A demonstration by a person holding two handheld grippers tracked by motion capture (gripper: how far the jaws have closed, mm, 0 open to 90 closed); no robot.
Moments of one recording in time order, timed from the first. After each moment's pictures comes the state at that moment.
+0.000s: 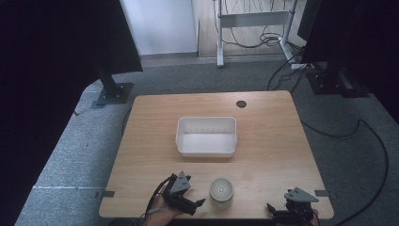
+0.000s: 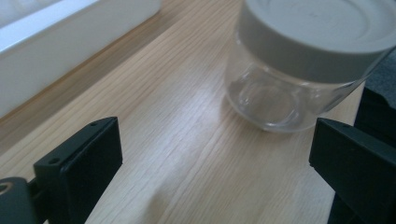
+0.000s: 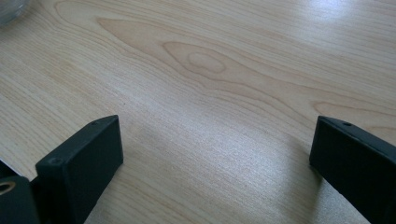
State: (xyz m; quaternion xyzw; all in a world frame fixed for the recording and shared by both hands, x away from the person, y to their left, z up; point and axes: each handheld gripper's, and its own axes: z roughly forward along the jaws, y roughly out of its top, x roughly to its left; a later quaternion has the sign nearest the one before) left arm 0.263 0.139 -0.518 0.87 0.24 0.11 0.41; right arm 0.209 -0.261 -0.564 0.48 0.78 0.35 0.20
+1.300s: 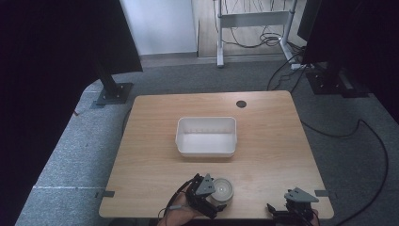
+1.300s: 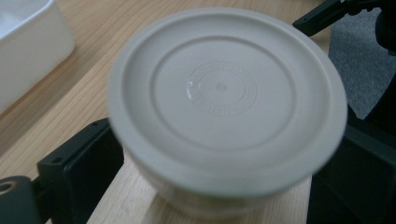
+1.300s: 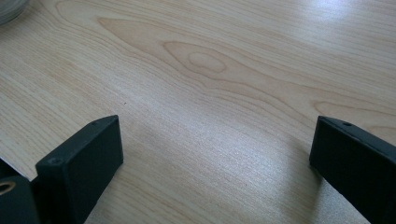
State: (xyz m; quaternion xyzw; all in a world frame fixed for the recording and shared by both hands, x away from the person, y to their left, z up) left arm 0.264 0.071 -0.520 0.90 0.16 0.08 0.40; right arm 0.208 -0.261 -0.564 0.48 0.78 0.35 0.20
